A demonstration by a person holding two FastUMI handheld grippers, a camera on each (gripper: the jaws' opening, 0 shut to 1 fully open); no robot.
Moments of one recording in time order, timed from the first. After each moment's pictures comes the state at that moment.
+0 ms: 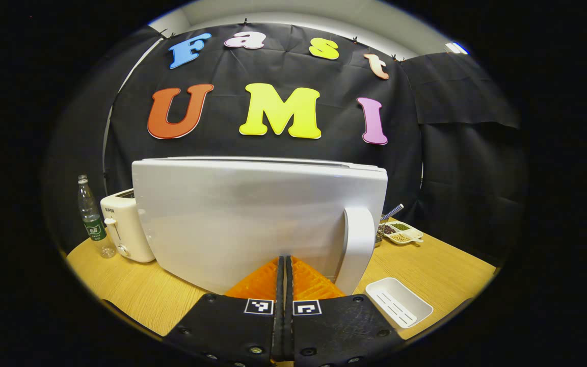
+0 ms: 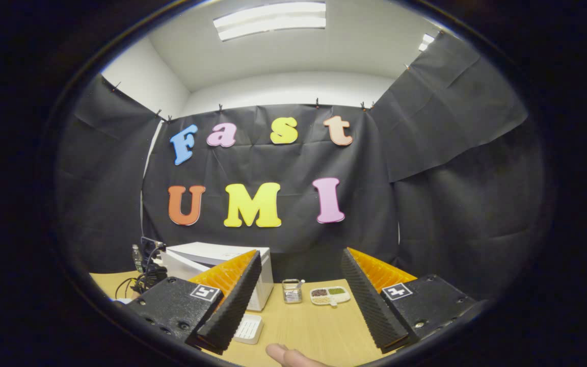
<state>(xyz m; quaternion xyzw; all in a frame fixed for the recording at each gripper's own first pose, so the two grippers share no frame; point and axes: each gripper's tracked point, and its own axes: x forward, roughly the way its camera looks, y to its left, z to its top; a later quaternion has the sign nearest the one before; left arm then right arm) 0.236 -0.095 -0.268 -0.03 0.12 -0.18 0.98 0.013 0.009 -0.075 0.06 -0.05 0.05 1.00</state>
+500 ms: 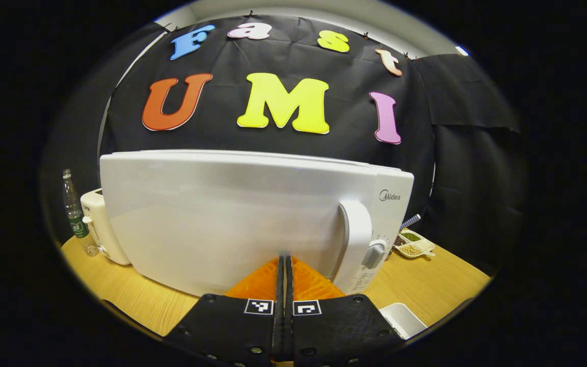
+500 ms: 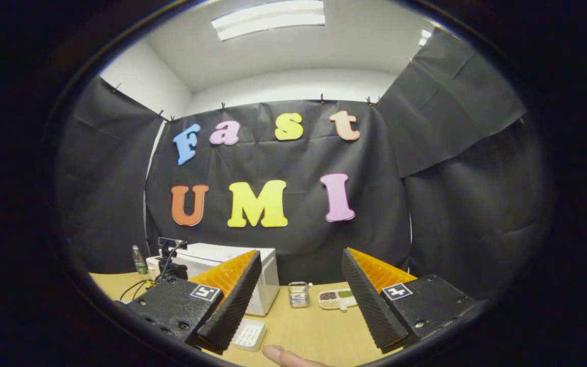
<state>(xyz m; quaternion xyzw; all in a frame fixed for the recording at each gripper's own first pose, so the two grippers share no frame) 0.301 -0.125 -0.276 -0.05 0.14 -0.15 0.98 0.063 0.013 -0.094 0.07 -0.05 0.06 0.99</state>
